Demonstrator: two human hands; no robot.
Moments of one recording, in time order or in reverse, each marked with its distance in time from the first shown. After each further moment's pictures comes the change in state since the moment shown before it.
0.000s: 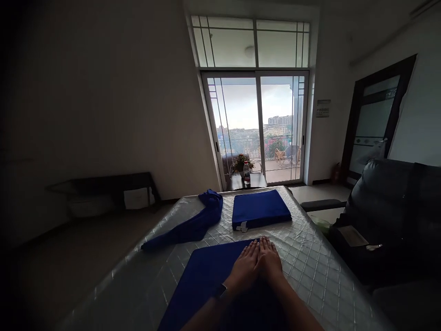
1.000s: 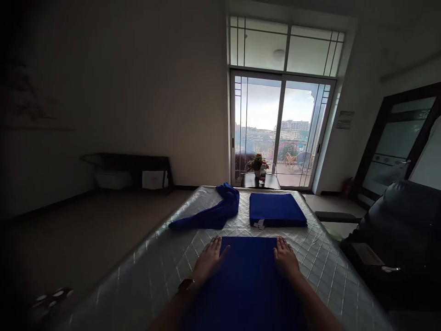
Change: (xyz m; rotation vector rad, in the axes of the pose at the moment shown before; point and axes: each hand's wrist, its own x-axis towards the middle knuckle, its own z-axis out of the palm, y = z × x) left_hand -0.094 -0.184 -0.036 0.111 0.170 -0.434; right_hand 0.005 -0.012 -0.004 -0.116 -0.028 0.036
